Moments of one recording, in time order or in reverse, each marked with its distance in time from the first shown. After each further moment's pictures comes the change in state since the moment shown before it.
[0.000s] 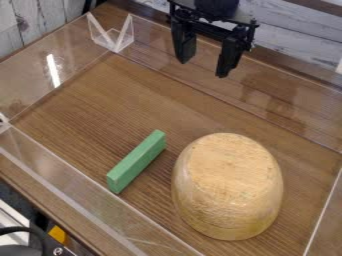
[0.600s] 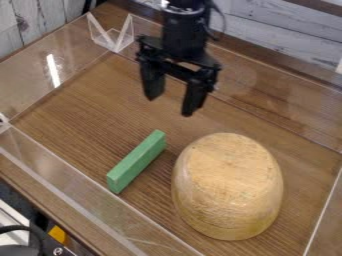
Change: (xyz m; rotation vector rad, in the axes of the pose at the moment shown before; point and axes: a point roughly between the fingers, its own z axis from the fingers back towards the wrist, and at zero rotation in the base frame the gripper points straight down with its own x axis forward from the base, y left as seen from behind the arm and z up) arm -0.045 0.022 -0.030 -0.011 0.070 0.002
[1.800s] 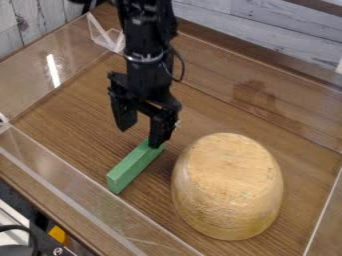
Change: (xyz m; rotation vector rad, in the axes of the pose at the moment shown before) arm -0.014 0.022 -0.054 0.003 0.001 -0.053
